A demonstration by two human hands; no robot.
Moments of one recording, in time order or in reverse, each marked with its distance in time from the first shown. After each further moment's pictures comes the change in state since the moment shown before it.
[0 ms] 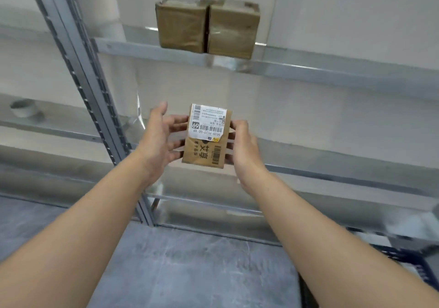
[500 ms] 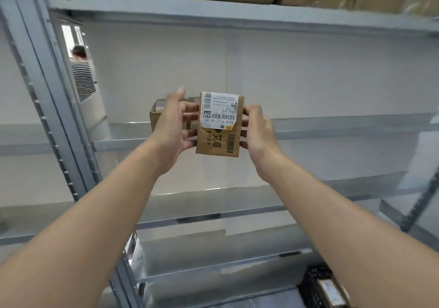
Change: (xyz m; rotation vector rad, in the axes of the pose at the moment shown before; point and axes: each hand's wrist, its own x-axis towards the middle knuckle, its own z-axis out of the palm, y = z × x) left_hand -0.049 0.197 0.015 0.066 -0.354 0.315; right_hand -0.085 -0.185 0.004 0.032 0.335 -0.400
